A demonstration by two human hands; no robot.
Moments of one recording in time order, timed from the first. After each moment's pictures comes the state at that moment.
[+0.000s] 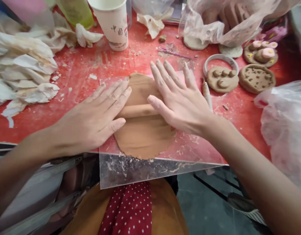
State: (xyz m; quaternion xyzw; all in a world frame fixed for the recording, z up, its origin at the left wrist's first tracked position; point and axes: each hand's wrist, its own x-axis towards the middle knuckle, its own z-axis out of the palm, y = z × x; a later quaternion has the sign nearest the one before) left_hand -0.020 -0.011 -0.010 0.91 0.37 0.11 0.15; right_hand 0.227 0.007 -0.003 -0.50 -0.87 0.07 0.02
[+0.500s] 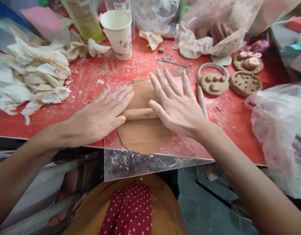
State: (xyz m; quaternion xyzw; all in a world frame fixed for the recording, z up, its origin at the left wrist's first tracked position) left_hand -0.027 -0.003 -0.012 0.93 0.34 0.09 0.13; right_hand 0.224 -0.007 -0.004 -0.51 -0.86 0.04 0.03
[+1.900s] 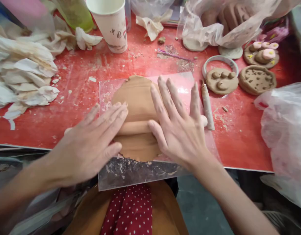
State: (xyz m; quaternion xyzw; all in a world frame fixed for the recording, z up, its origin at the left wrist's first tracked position) left_hand -0.017 -0.069 0.003 0.93 0.36 0.07 0.05; right_hand 0.217 -0.060 -0.005 -0.52 -0.85 -0.03 0.09
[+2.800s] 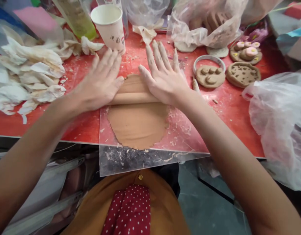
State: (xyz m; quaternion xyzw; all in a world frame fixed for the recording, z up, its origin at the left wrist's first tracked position) left_hand -0.002 0.023 -0.008 0.88 0.47 0.07 0.05; right_hand 0.210 0.019 -0.004 -0.55 -0.83 0.05 0.07
